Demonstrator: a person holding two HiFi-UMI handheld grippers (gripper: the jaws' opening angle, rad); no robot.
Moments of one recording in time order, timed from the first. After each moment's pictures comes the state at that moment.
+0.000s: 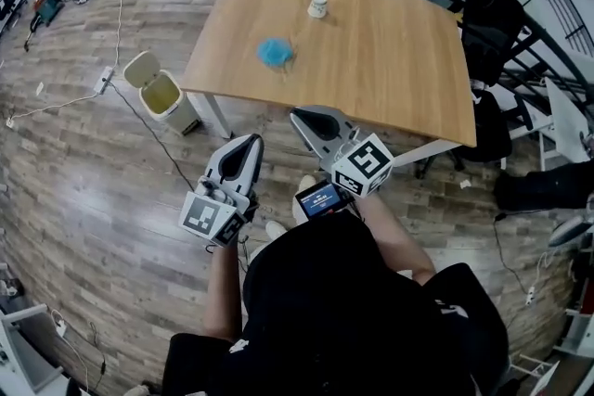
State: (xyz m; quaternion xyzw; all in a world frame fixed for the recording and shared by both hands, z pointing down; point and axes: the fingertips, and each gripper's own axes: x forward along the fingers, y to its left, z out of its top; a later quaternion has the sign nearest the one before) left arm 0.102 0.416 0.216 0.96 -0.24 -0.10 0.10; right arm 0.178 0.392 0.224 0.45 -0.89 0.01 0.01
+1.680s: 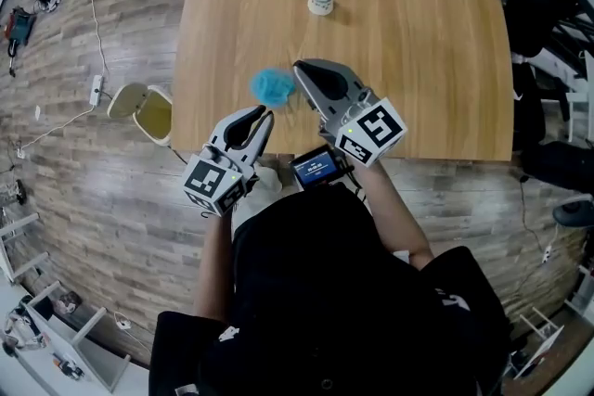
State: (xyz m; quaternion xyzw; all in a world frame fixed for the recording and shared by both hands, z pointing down) left arm 0.259 0.118 0.322 0.98 -0.12 0.09 0.15; right arm 0.337 0.077 0.272 0.53 -0.84 0.09 -0.08
